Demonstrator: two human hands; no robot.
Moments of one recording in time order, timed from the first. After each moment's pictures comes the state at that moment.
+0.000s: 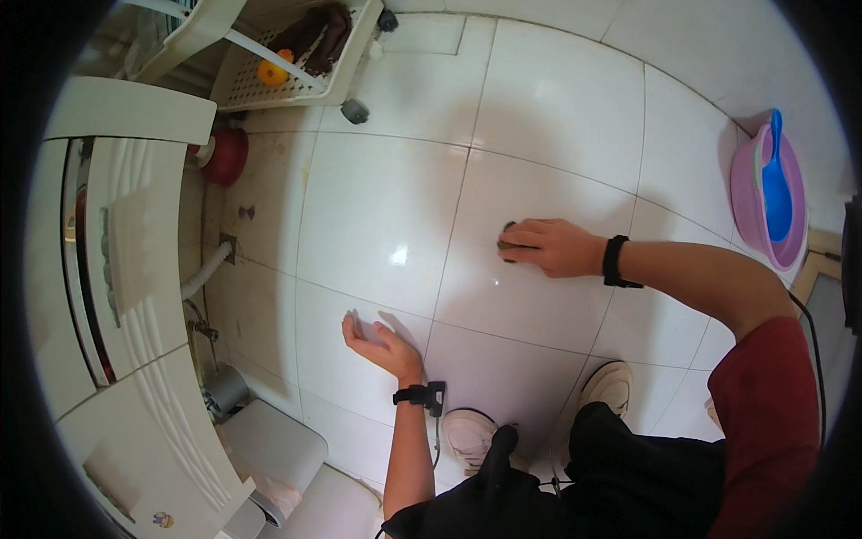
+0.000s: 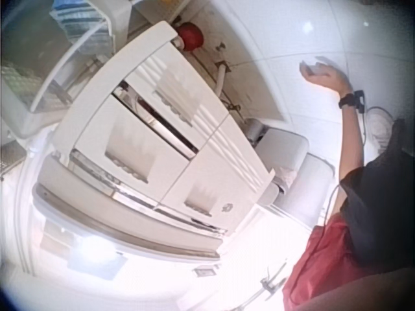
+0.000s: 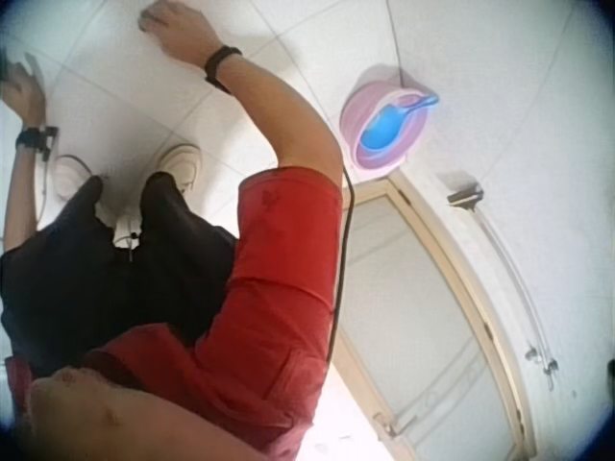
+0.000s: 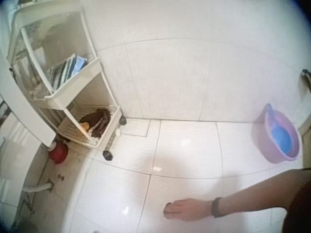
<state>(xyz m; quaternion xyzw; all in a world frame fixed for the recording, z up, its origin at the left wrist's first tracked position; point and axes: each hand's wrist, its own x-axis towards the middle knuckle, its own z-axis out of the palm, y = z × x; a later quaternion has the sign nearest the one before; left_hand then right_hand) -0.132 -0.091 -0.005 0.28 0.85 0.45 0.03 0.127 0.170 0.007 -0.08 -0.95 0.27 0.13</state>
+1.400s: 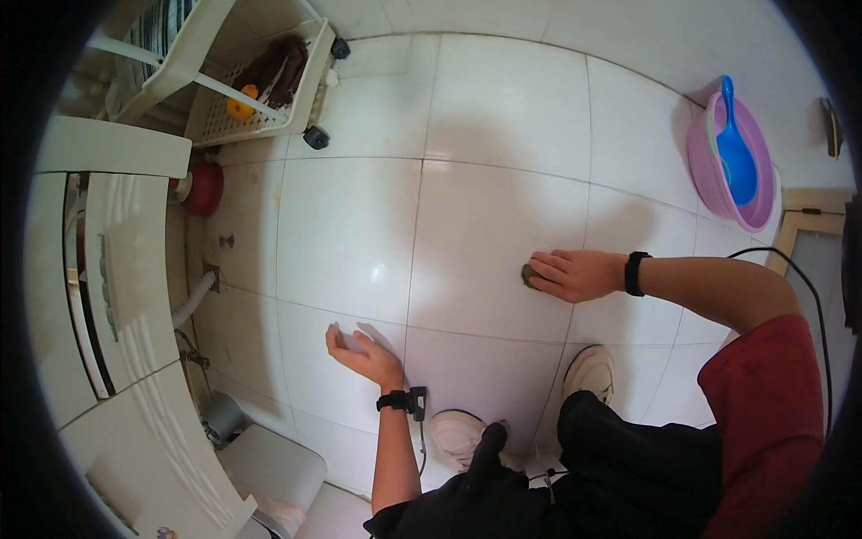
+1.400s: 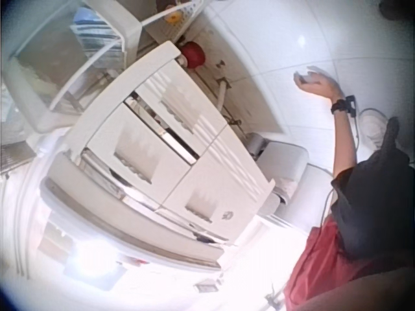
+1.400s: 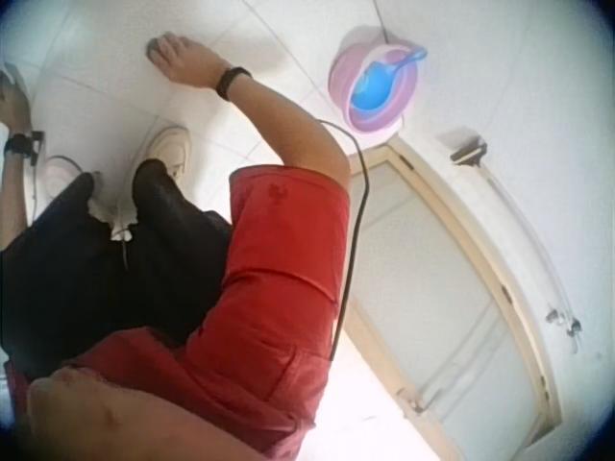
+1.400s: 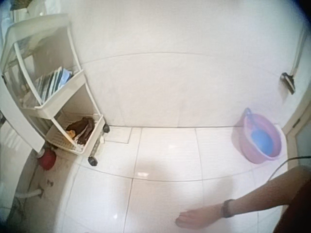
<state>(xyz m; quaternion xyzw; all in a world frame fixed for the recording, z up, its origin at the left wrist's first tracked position) -0.127 -0.087 -0.001 0.28 0.85 0.45 0.07 0.243 0.129 0.041 0.03 -1.00 0.02 0.05</state>
